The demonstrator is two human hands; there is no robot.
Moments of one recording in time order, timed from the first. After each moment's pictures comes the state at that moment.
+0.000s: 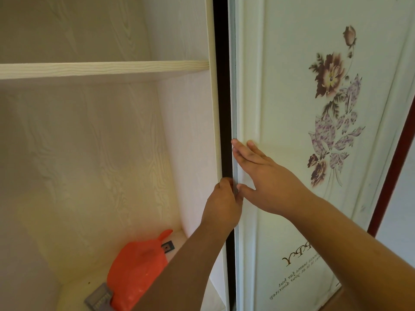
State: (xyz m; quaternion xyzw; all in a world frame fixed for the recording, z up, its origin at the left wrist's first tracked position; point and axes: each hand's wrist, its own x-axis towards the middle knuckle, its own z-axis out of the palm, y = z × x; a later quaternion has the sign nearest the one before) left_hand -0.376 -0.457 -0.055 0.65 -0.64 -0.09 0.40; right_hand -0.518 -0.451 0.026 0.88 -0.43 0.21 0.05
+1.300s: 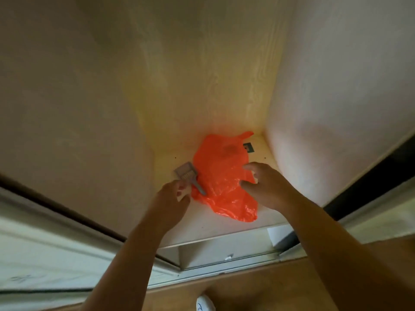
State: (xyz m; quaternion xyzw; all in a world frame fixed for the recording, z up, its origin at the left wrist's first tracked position) left_hand -0.002 -0.231 -0.278 0.85 -0.40 -0.22 0.27; right_hand -0.219 -0.398 -0.224 0.84 -0.42 0.04 -0.34
